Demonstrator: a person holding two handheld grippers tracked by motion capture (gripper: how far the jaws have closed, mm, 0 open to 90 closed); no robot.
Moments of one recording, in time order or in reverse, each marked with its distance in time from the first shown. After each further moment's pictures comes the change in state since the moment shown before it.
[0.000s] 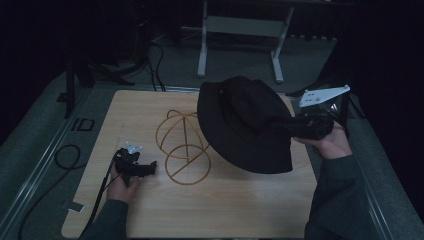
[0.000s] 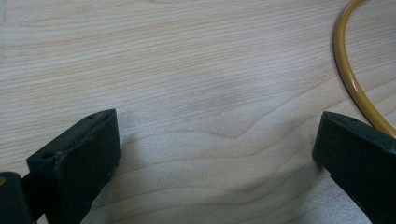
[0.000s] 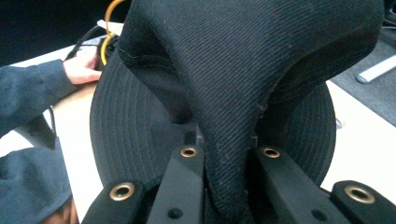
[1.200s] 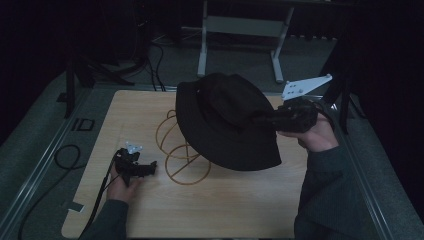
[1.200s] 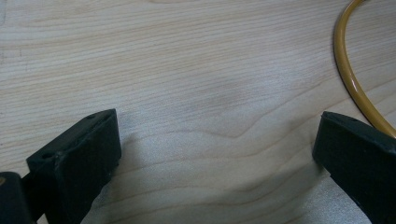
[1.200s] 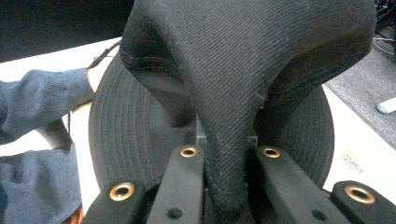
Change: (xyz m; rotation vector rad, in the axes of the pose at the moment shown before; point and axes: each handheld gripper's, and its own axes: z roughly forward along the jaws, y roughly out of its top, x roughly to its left) left arm 0.000 0.000 0.000 0.000 0.000 0.000; right arm 0.018 0.038 0.019 -0.010 0.069 -0.097
